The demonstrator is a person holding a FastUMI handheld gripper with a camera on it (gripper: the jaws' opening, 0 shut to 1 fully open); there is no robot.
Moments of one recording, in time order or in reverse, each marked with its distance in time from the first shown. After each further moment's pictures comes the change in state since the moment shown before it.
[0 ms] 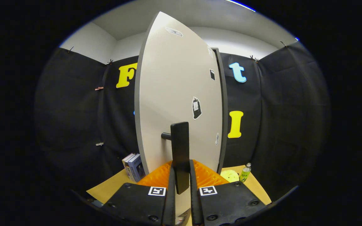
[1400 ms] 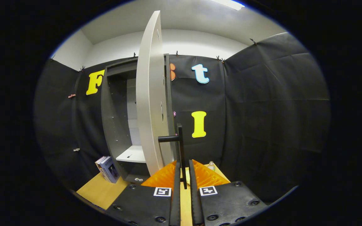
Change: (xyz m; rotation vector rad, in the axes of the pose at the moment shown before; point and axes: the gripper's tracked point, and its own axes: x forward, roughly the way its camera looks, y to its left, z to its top) arm -0.033 -0.119 0.010 0.042 -0.020 -0.220
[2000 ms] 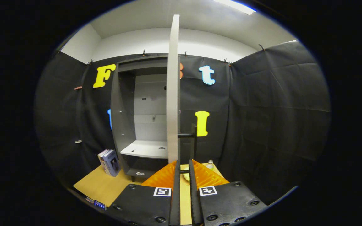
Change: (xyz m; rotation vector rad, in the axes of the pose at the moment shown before) arm -0.047 0.041 0.008 -0.033 0.028 0.076
